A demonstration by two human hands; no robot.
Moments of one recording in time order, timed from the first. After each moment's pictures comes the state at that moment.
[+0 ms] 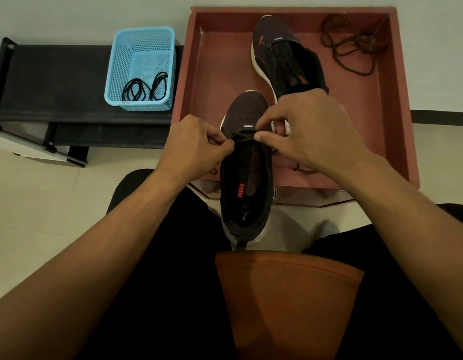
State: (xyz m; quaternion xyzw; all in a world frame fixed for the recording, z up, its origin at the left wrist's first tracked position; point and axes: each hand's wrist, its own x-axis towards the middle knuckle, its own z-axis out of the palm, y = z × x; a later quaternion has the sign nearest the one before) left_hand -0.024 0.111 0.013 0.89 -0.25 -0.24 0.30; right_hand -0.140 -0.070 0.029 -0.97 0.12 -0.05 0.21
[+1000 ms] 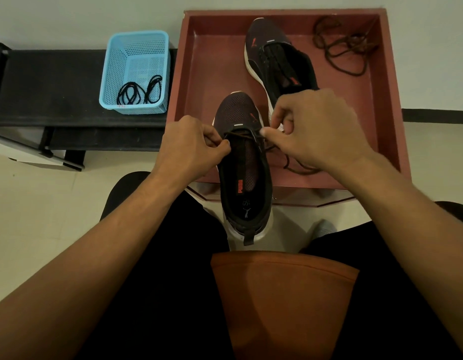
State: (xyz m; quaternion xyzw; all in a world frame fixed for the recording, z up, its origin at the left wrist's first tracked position) left_hand -0.023 0.108 0.008 0.90 -0.28 -0.18 0.27; right_hand -0.148 -0.077 0.030 -0.95 0.23 -0.05 0.19
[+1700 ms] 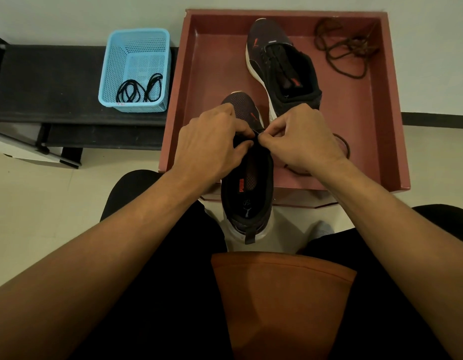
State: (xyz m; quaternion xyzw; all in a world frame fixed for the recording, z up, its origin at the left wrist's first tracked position) left_hand -0.033 0.083 0.004 0.88 -0.45 -0.04 0.16; right_hand -0.134 -0.064 0.006 -0.89 0.31 -0.01 0.34
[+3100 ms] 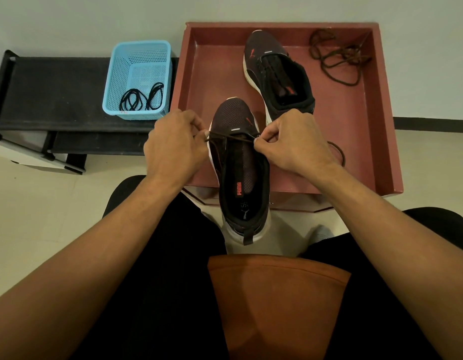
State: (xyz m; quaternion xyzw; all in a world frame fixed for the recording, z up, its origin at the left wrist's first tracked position) left_hand -0.008 0.110 -0.001 0.95 -0.25 -0.02 0.21; right_hand -0.133 -0.068 0.003 -0.91 0.26 -0.03 0.32
